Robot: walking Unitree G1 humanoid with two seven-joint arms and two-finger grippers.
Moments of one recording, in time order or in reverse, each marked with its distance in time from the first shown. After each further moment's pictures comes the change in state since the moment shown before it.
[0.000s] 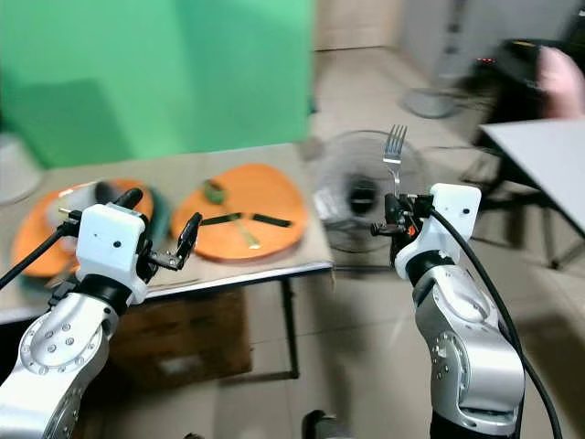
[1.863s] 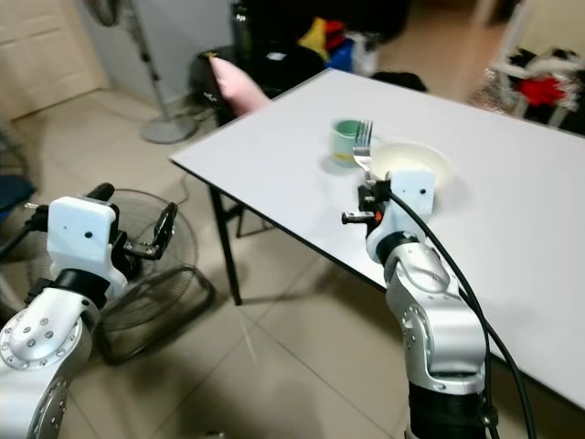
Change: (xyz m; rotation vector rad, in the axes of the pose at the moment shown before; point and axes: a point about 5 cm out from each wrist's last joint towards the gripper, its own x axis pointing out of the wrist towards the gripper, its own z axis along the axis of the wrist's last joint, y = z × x) left arm -0.005 0.021 -0.005 -0.027 0.024 0.106; right arm 0.027 0.033 -0.002 -0.060 0.044 0.072
